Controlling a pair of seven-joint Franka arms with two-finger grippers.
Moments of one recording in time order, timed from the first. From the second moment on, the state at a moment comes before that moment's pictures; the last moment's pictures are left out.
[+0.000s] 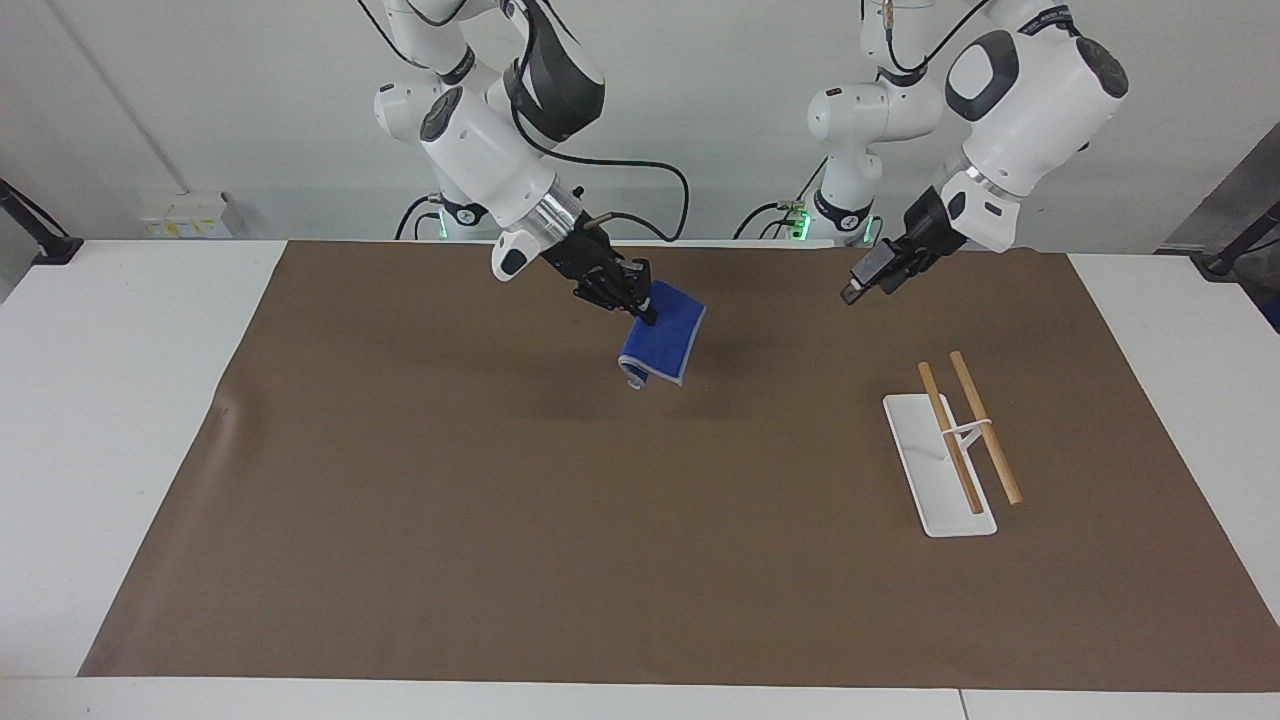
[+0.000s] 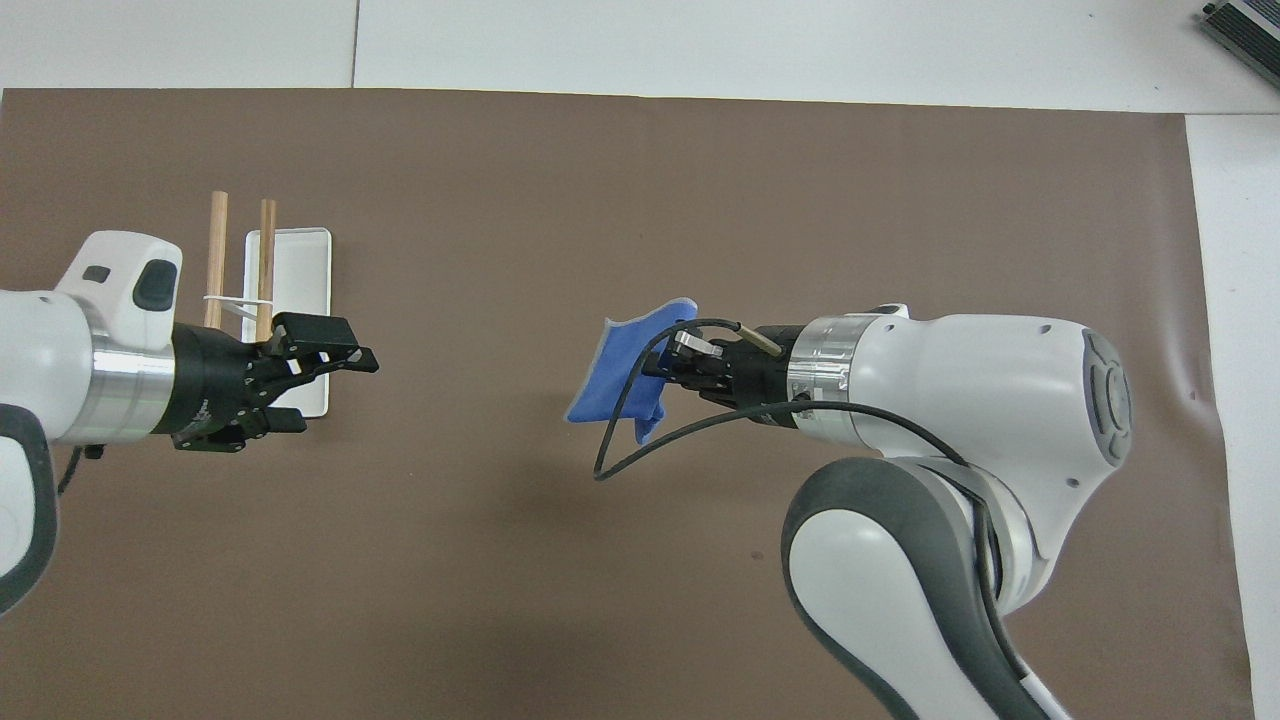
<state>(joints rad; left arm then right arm) 0.00 -0.20 -0.22 -2.03 -0.48 1.93 -0.61 0.26 -0.02 0.20 -2.02 0.81 2.35 0.43</state>
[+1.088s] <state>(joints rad) -0.25 -0.17 -0.23 -2.24 -0.70 2.42 -1.29 0.32 -0.02 0.21 -2.02 0.84 2.35 0.54</state>
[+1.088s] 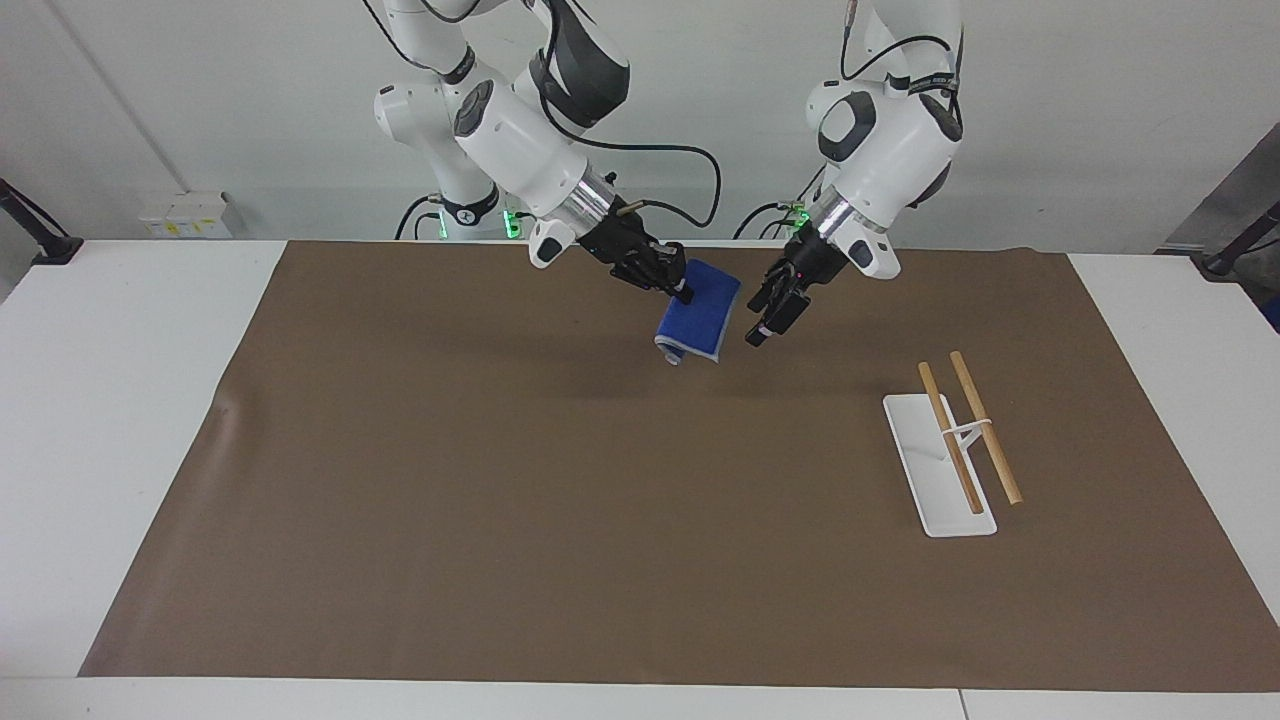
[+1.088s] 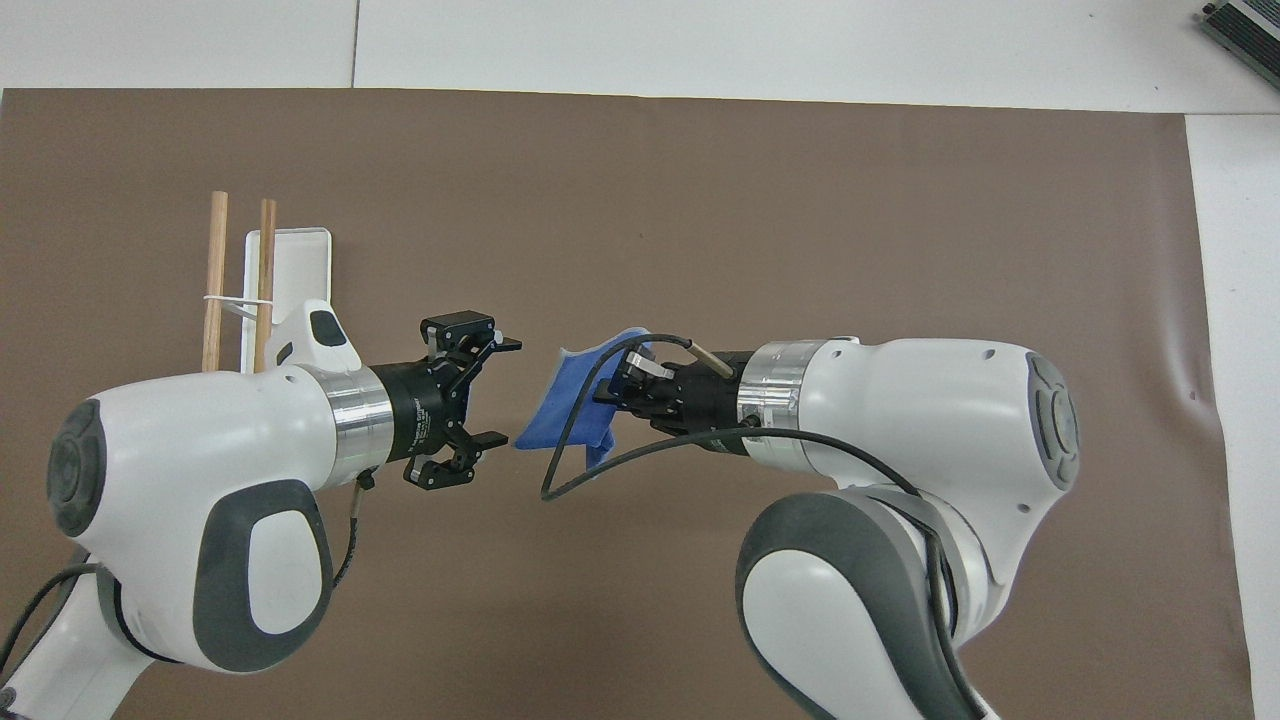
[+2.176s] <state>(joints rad) -0.31 -0.17 -0.23 -2.19 -0.70 2.43 -1.38 0.32 -0.03 0.20 -2.01 0.84 2.35 0.54</state>
